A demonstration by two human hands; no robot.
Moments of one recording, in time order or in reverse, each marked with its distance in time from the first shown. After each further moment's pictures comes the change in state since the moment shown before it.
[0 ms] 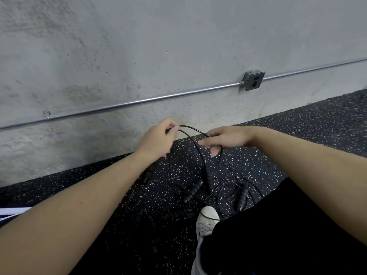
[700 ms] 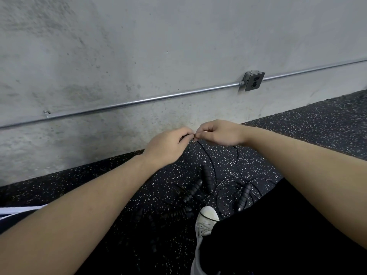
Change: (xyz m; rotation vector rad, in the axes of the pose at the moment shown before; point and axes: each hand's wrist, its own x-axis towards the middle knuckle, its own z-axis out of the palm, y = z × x) left_hand -0.006 0.010 0.013 0.218 -0.056 0.232; right_hand 0.006 -0.016 0.003 0.029 0.197 -0.127
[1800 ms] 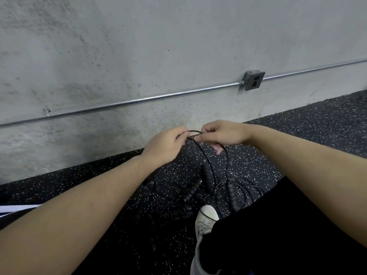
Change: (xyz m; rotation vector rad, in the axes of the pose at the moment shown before) left_hand -0.004 -0.006 0.002 -0.072 -0.016 -0.068; right_hand -0.005 0.001 -0.002 0.082 -0.139 0.022
